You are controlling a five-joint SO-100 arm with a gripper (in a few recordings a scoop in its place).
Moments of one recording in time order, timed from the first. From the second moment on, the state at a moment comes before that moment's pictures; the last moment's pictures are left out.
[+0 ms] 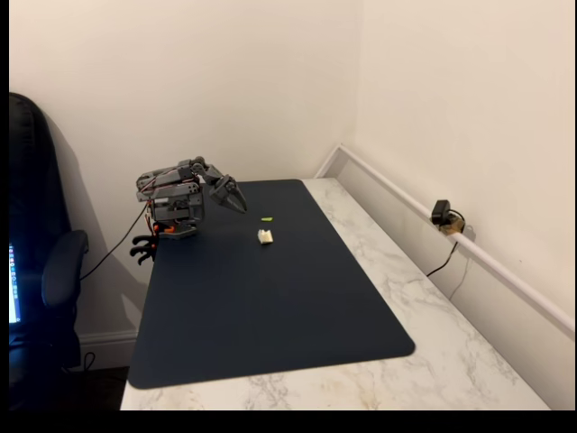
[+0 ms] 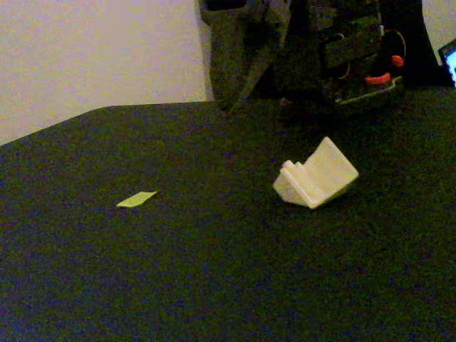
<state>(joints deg) -4.7 187.5 174.6 57.7 -2.1</state>
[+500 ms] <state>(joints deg) -1.0 186.7 167.9 58.7 2.7</state>
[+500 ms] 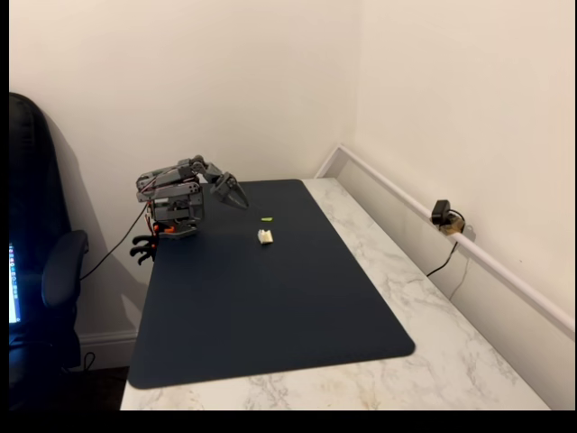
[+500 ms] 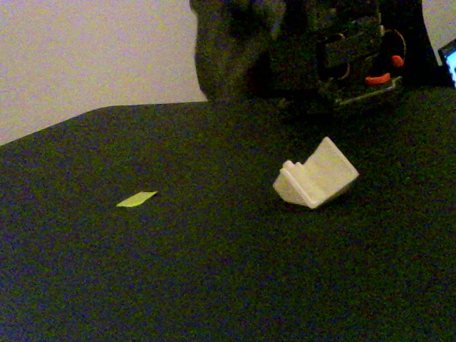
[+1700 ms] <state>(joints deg) -21.4 112.4 99.8 88.8 25.8</state>
